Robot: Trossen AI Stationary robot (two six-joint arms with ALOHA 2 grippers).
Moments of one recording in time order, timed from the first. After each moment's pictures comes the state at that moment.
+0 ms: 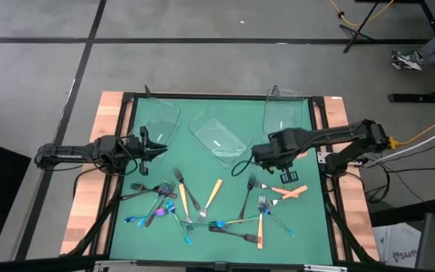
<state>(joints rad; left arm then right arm) 0.02 0.01 0.01 0.03 -0.15 -0.02 0.10 1.55 1.40 -1.50 0.09 -0.12</state>
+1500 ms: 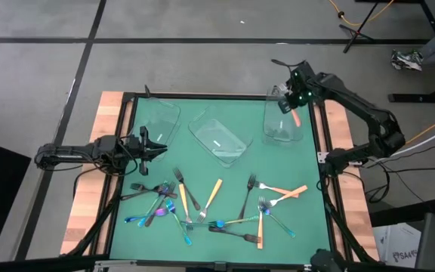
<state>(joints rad) 0.02 0.01 0.01 0.03 -0.15 -0.02 -0.94 1.37 1.09 -0.88 -0.06 0.07</state>
